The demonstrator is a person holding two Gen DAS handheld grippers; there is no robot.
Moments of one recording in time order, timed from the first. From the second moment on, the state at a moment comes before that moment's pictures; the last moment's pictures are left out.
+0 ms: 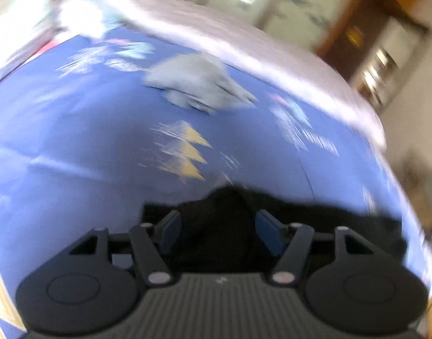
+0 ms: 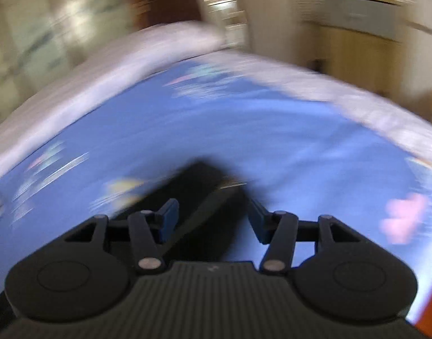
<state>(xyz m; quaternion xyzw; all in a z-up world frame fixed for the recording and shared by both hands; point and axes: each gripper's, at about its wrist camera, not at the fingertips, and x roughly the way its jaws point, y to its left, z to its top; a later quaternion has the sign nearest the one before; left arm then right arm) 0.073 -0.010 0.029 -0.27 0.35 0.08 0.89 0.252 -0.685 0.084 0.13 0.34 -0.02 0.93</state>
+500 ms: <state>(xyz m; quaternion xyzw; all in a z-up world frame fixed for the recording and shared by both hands) 0.126 -0.007 -0.046 -0.19 0.45 0.09 0.87 0.271 -0.363 -0.021 -0.15 0.42 0.28 0.85</state>
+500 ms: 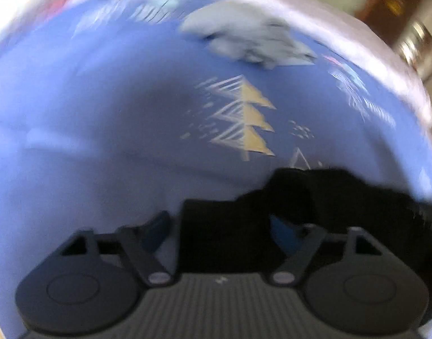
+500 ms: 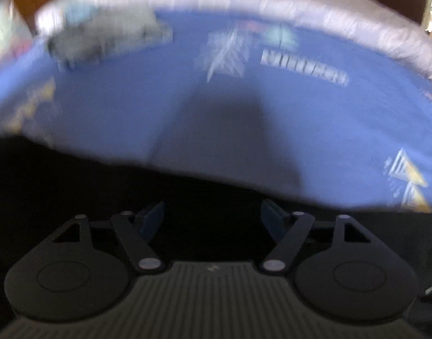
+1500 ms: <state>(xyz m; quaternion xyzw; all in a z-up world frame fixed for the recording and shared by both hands) -0.048 0.049 0.004 -0.43 0.32 0.18 0.82 0.171 -0.583 0.068 0.07 0.30 0.10 0.95</state>
